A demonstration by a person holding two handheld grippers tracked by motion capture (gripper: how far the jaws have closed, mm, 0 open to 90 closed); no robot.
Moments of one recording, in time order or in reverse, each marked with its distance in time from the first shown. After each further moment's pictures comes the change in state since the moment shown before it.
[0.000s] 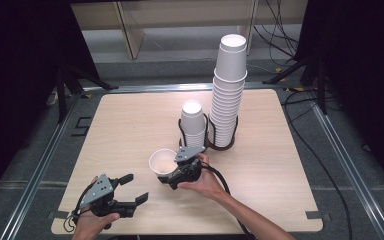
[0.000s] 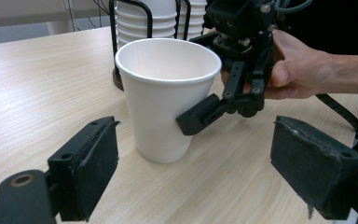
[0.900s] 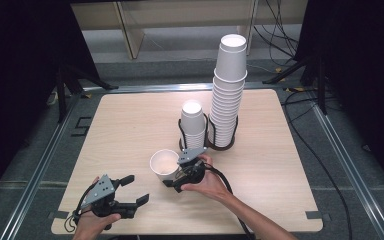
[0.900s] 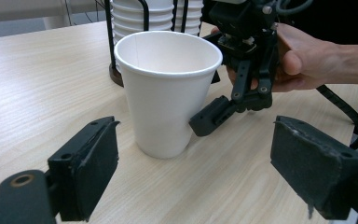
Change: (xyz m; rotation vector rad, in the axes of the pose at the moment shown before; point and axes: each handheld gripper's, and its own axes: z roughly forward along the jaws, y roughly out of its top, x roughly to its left) left arm -0.001 -0.002 0.002 0.011 -0.015 0.005; right arm -0.001 -0.008 -0.009 0.098 0.014 0.018
